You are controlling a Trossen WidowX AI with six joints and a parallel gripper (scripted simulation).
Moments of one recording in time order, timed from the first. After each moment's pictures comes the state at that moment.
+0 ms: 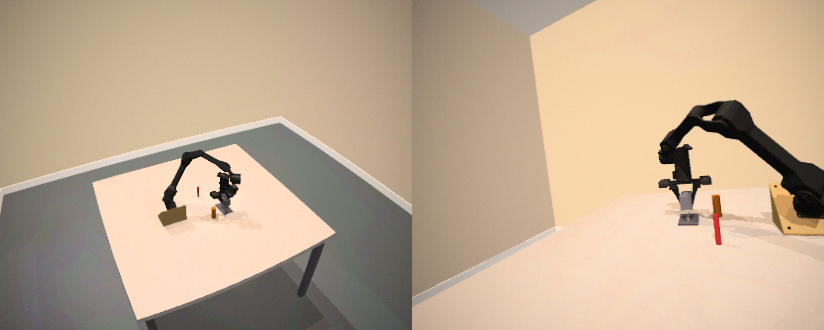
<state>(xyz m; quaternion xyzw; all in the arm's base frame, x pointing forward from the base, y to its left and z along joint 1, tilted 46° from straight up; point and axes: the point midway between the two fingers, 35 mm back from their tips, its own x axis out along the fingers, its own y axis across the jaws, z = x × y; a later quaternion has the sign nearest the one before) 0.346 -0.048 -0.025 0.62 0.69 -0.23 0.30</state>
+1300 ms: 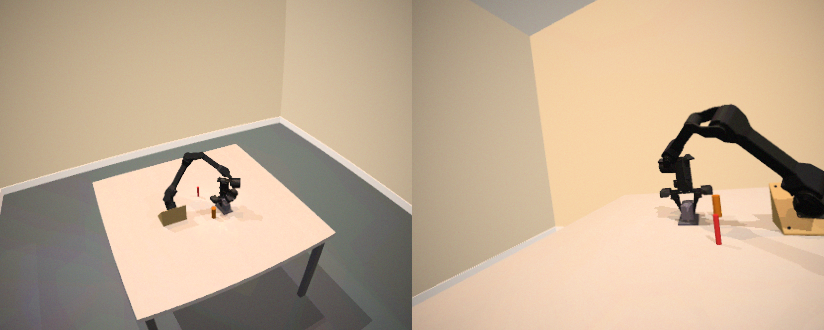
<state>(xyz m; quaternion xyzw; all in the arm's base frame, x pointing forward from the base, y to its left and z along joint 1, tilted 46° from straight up) 0.344 -0.022 -0.050 0.62 0.69 -0.23 0.30</state>
